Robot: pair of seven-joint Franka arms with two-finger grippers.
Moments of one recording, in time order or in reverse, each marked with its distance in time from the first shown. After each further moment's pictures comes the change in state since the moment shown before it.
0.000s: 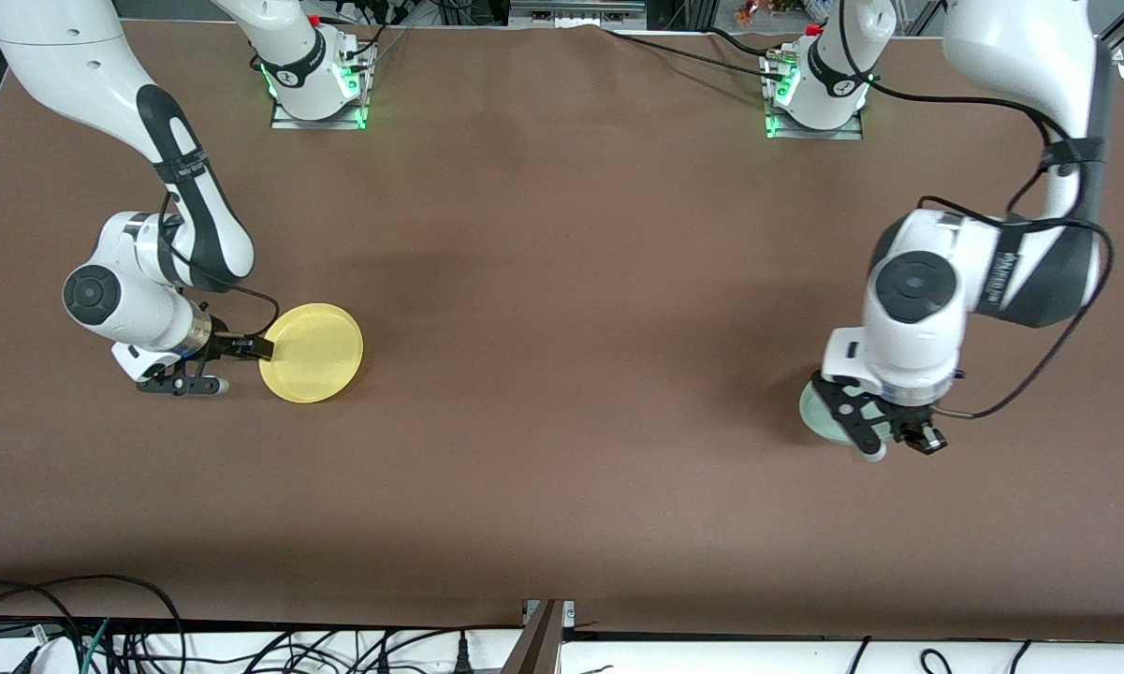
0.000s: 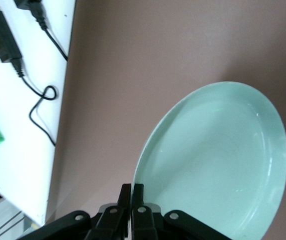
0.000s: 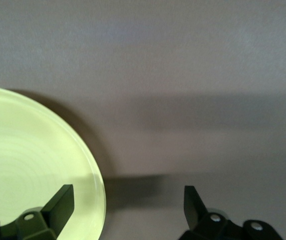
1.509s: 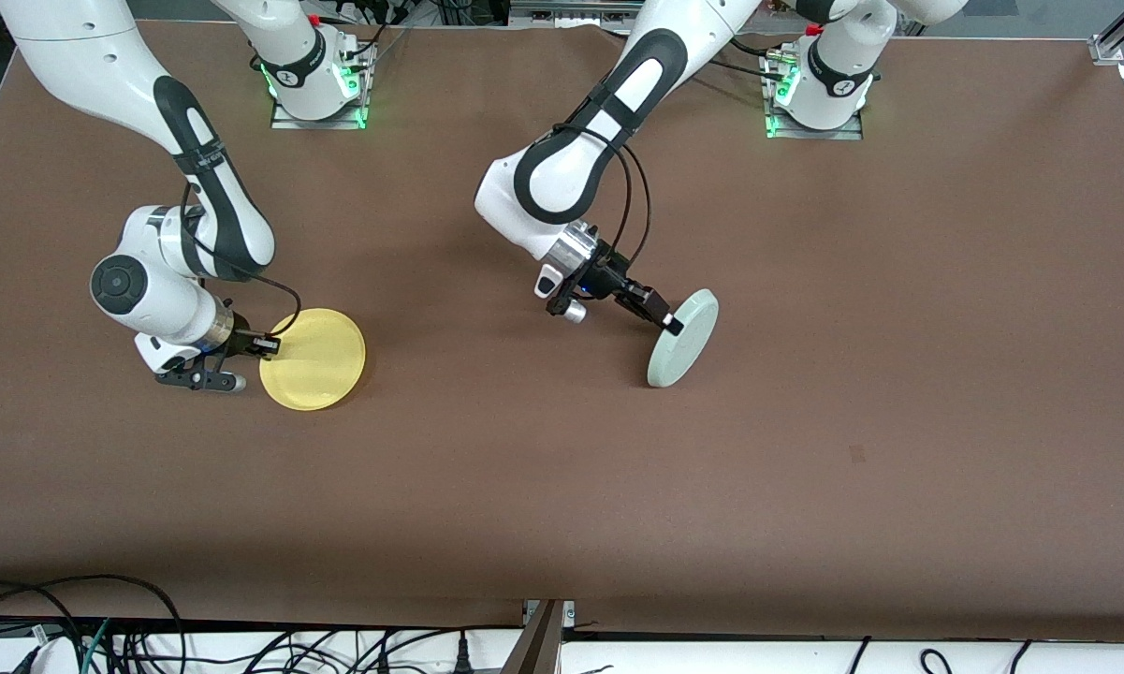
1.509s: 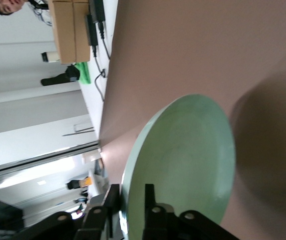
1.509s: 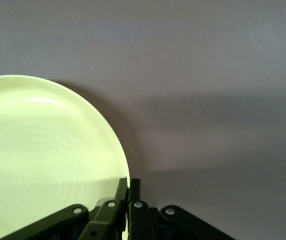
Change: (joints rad) left arm -0.685 0.333 0.016 0.207 0.301 -0.566 -1.065; right arm 0.012 -0.013 0.040 0.010 0.001 0.010 0.126
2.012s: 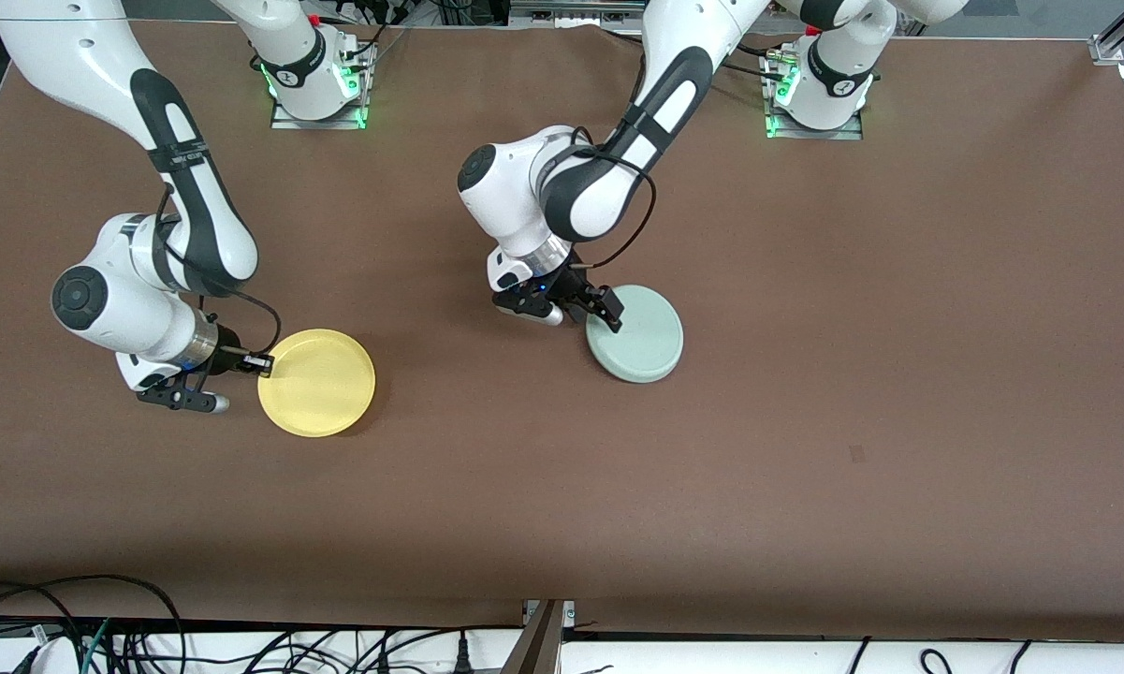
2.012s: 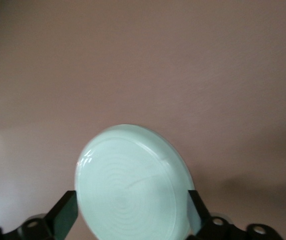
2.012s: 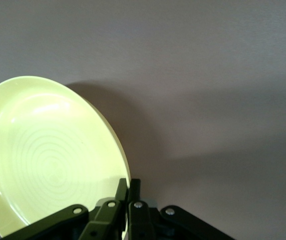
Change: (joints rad) left arm 0.042 0.012 0.005 0.100 -0.515 0.350 -0.096; right arm 0.002 0.000 0.019 0.142 0.175 -0.137 0.000
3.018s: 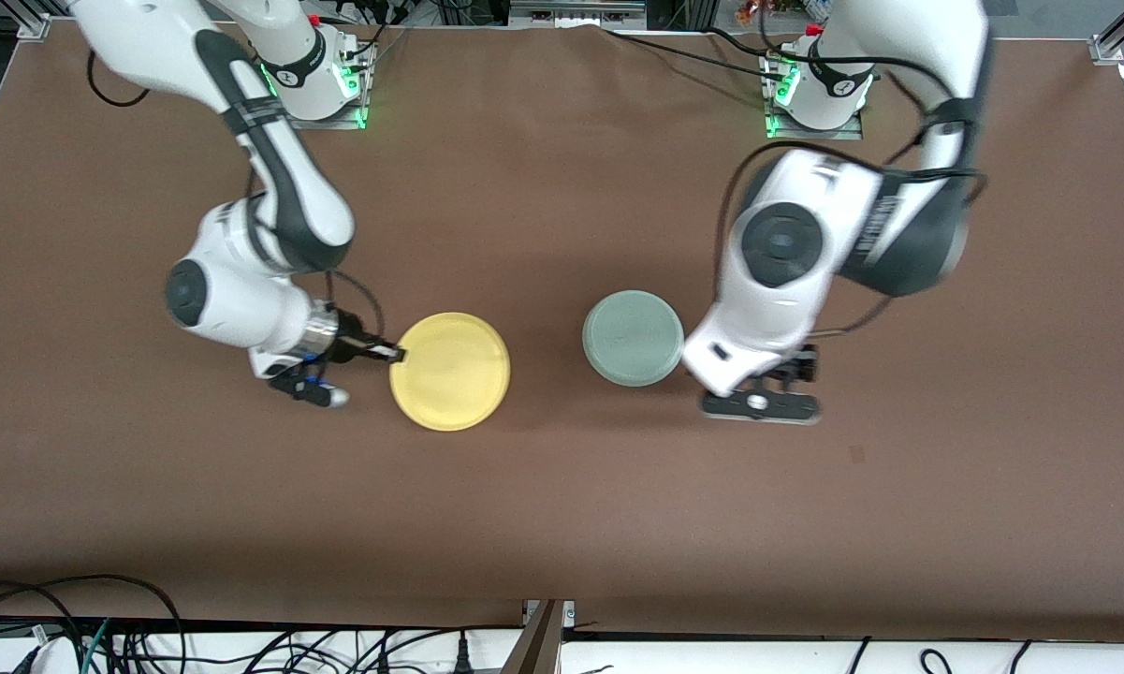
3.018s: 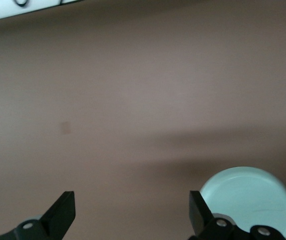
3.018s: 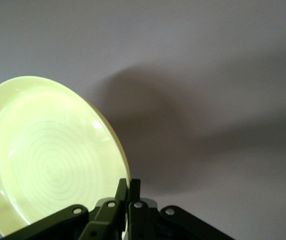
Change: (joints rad) left arm 0.495 -0.276 0.004 0.048 -0.238 -0.172 0.335; right arm 0.213 0.013 0.177 0.086 0.245 0.024 0.366
